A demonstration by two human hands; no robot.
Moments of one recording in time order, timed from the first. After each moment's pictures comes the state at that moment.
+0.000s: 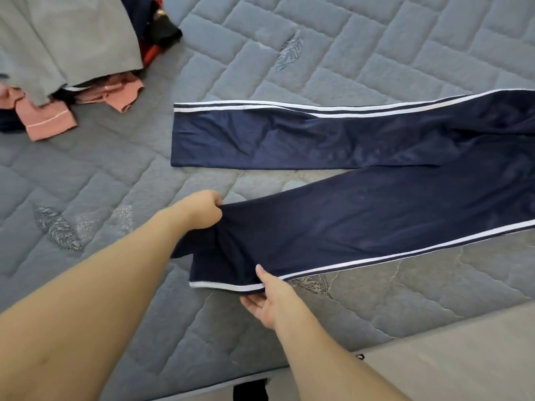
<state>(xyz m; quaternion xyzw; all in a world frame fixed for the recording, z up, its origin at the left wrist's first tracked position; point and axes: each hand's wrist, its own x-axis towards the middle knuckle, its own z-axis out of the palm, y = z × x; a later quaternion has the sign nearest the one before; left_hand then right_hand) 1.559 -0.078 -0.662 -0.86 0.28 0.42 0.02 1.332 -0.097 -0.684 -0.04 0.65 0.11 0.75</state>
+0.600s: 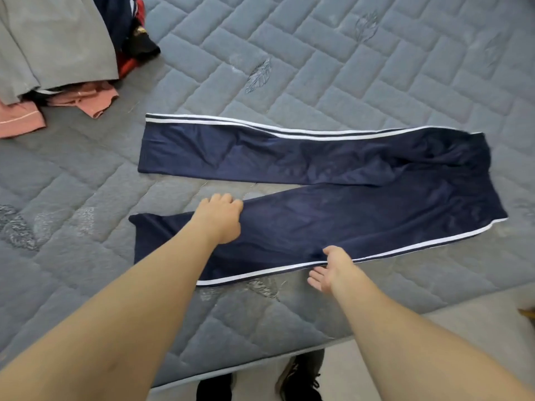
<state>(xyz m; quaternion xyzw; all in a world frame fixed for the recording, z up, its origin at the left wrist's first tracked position) 1.456 -0.158 -0.630 -0.84 0.46 0.26 0.12 1.243 -0.283 -0.646 -0.14 0.75 0.04 0.65</state>
